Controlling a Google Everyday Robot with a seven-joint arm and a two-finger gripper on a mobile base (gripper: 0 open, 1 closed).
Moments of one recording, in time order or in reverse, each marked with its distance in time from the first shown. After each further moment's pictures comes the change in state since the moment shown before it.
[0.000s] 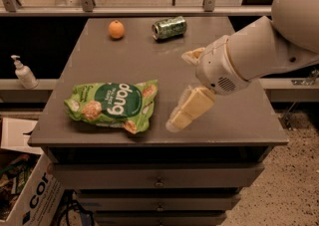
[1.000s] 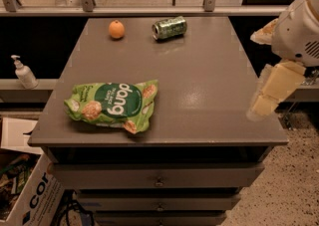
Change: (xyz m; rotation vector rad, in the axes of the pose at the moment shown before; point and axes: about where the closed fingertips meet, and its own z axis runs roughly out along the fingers) arm 0.067 -0.023 -0.133 0.066 0.391 0.006
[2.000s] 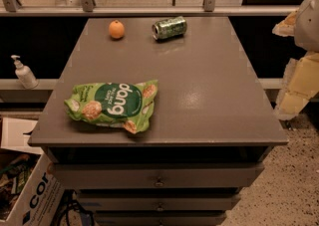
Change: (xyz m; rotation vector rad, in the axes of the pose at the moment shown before) arm 0.025 -0.002 -0.030 0.027 0.154 -0.016
